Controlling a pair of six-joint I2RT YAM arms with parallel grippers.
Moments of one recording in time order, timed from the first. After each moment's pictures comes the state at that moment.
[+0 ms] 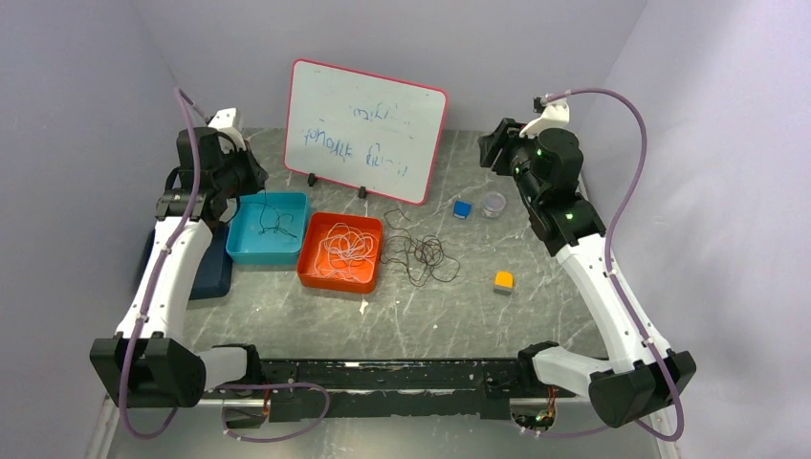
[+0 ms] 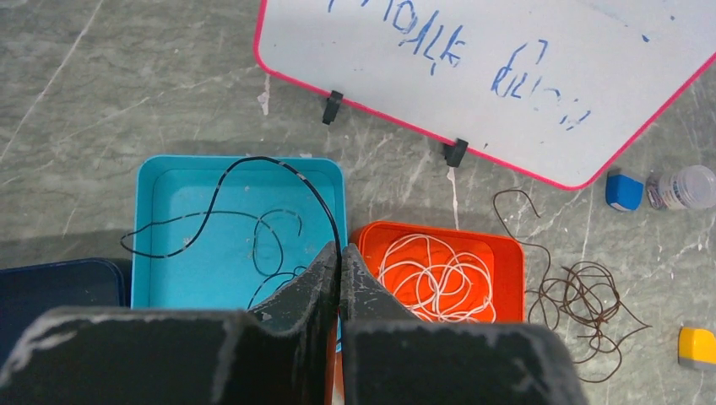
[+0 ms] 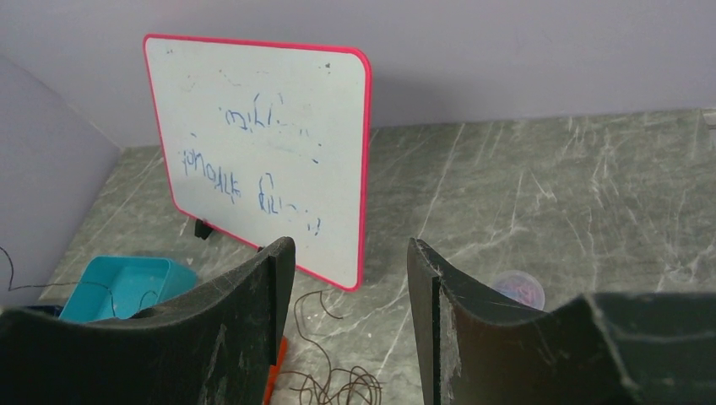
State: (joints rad) left arm -0.01 1.22 1.20 -0.48 0.16 -0.21; right arm 0.32 1.14 1.25 -0.23 0.11 0.28
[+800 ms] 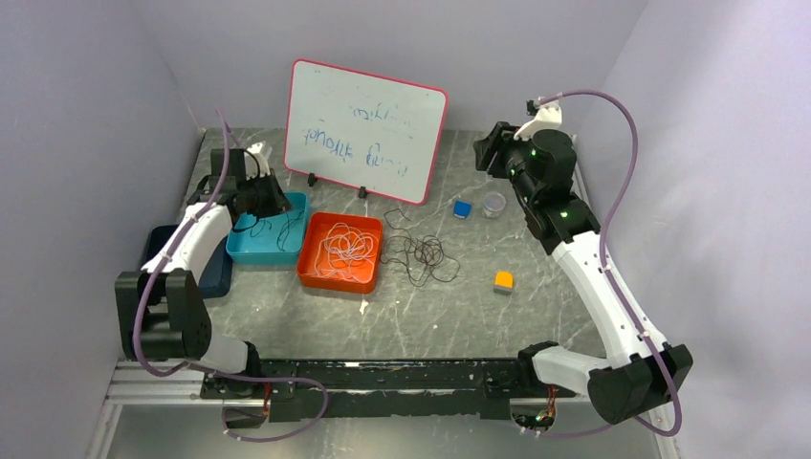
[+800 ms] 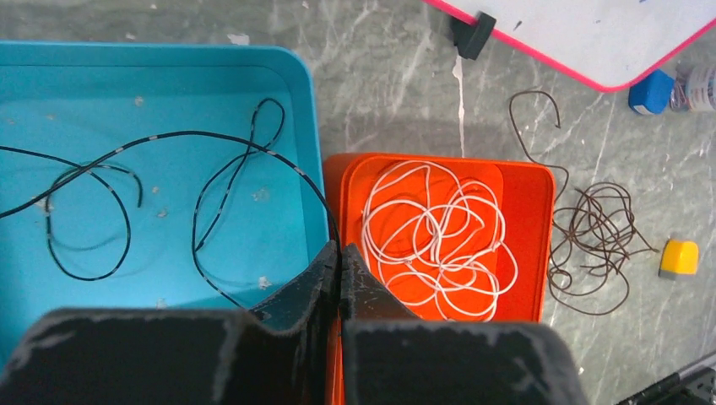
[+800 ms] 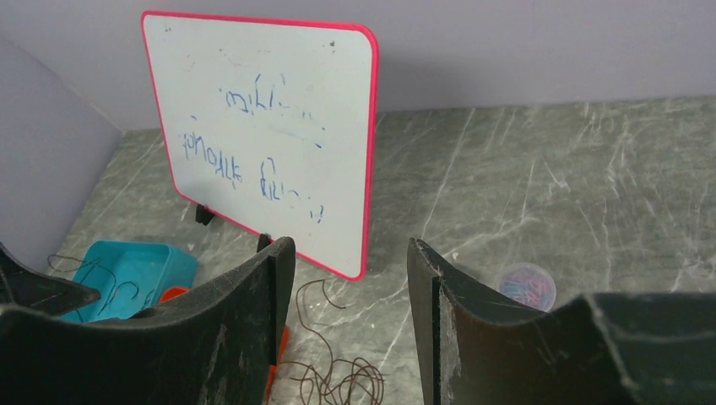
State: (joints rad) left arm 0.02 1.44 1.05 -0.38 0.36 -0.22; right arm 0.32 1.16 1.22 -0.21 0.09 0.29
